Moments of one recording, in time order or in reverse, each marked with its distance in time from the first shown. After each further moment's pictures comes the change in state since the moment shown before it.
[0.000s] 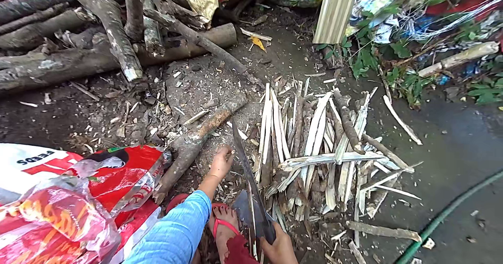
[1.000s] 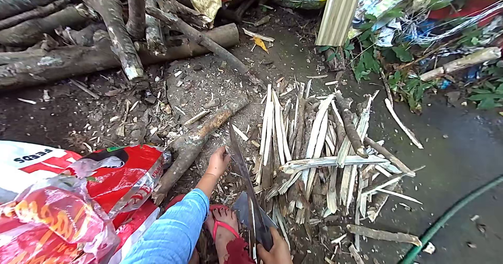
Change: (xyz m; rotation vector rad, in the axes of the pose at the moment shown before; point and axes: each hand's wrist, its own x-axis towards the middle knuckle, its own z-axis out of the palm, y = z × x) left_hand 0.009 -0.014 -0.005 -0.017 -0.008 -0.108; right_hand -0.008 -0.009 0.006 -0.022 -0.006 -0.006
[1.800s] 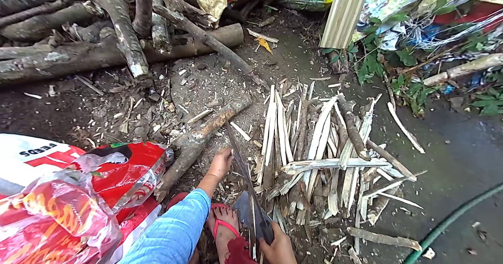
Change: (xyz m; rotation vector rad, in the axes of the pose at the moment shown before) left_hand -0.009 0.000 0.000 0.121 -0.016 0.175; right_hand 0.010 -0.004 -0.006 -0.105 0.009 -0.018
